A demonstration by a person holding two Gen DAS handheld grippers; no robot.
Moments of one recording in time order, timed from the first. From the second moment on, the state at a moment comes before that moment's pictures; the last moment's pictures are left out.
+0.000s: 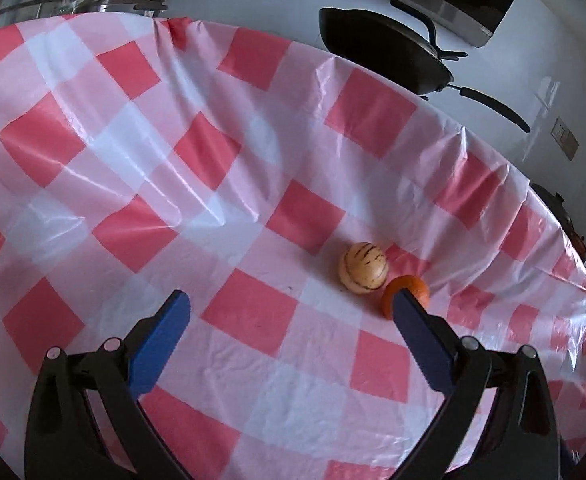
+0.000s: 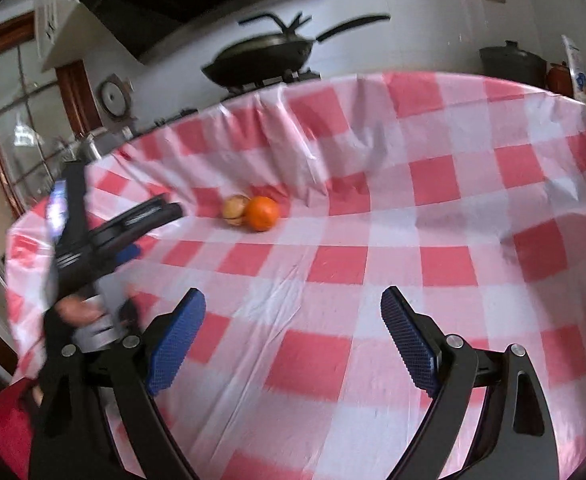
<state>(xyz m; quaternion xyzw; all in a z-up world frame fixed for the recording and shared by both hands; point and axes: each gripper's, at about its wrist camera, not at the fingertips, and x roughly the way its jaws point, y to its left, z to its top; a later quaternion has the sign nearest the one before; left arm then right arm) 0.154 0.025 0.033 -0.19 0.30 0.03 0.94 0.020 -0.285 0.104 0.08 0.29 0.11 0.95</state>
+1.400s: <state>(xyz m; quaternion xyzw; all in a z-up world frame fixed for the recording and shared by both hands) 0.156 0.018 0.028 -0.18 0.31 0.02 0.93 0.113 -0.310 0.086 0.24 0.25 -0.02 0.94</state>
